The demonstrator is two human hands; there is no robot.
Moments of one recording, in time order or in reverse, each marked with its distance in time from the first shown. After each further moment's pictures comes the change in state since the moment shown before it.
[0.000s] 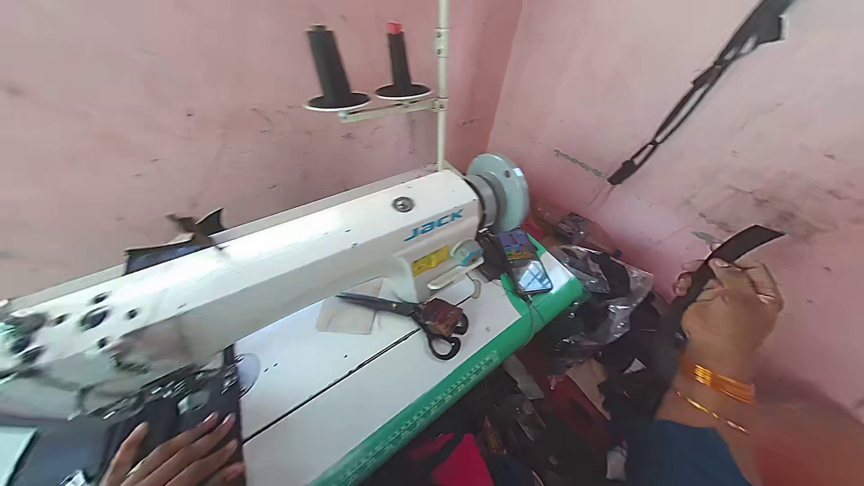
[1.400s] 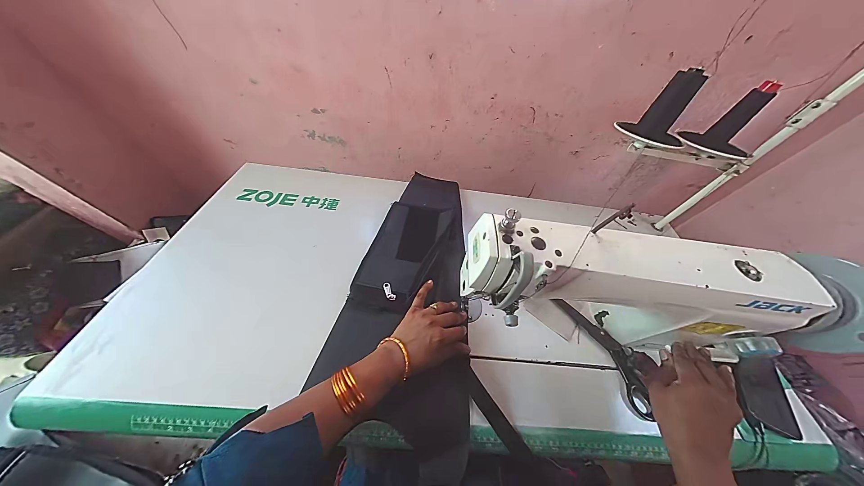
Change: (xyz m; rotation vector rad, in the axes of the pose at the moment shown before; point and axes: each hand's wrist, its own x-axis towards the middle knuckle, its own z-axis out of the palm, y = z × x) left_hand 0.032 -0.020 0.006 -0.028 0.085 0.014; right_hand -0.239 -0.029 0.230 -1.053 -0.721 -0.497
